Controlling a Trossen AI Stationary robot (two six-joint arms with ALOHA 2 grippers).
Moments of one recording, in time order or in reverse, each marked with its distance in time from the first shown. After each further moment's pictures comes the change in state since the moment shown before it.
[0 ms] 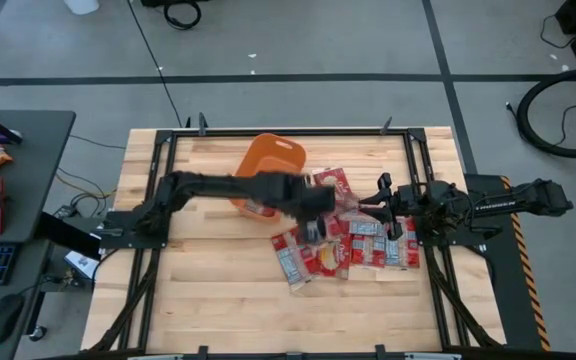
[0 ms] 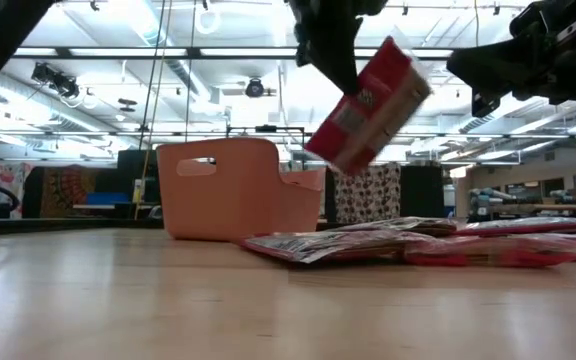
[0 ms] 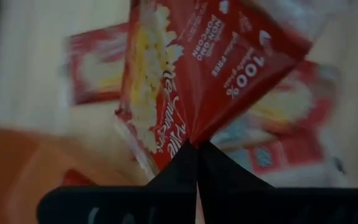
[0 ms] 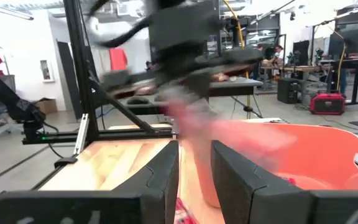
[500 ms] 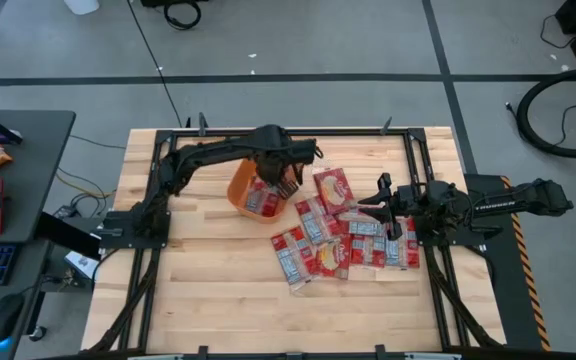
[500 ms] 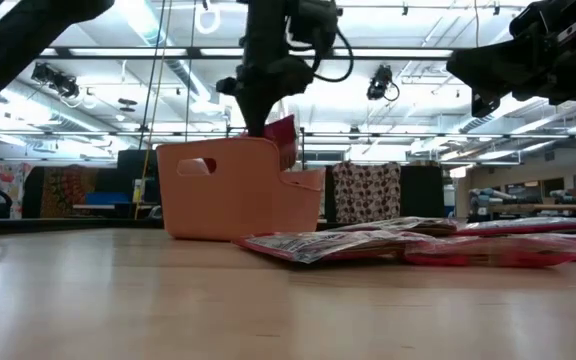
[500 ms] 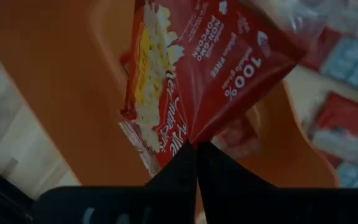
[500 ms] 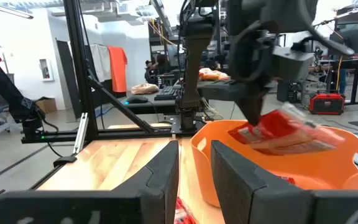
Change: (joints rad) left arm 0.259 0.002 -0.034 -0.418 0.046 -0.358; right arm 0.000 0.001 0.000 -0.001 0.000 -0.003
